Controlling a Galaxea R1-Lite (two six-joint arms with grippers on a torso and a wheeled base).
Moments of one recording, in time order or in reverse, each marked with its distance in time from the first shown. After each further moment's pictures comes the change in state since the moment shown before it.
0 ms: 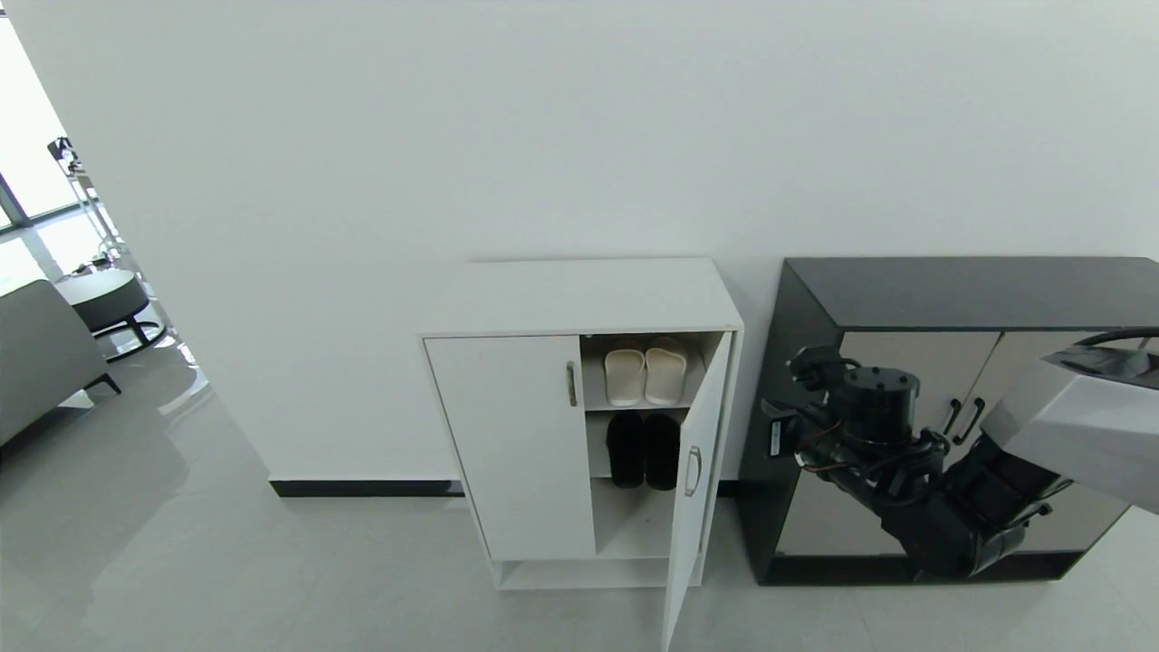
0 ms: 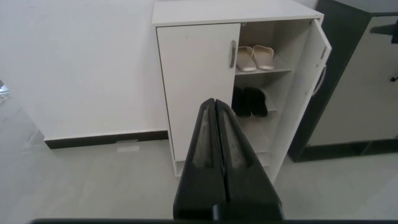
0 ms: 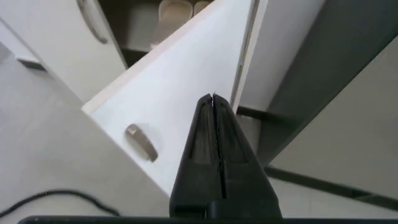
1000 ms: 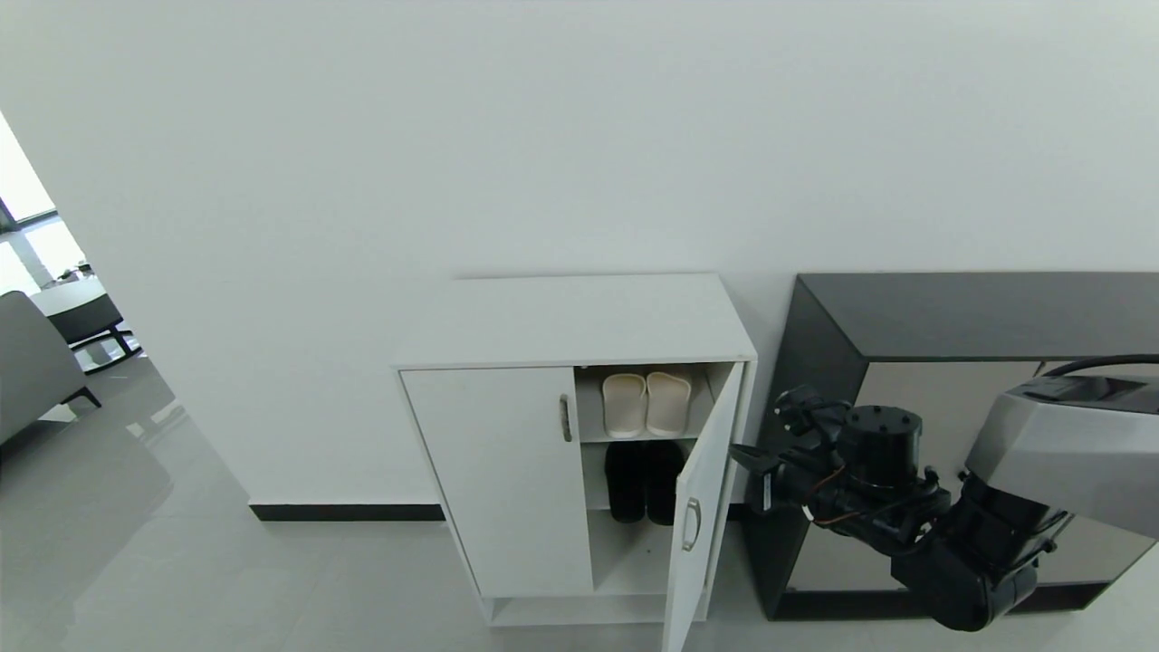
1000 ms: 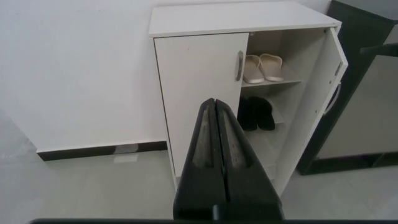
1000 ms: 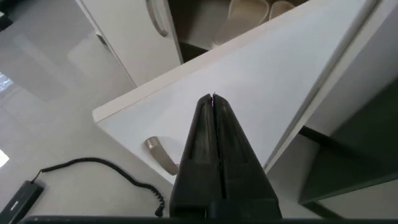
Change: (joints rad) left arm 0.000 0.000 0.000 0.000 0.000 0.001; right arm 0.030 0.033 0.145 -0.140 0.307 0.001
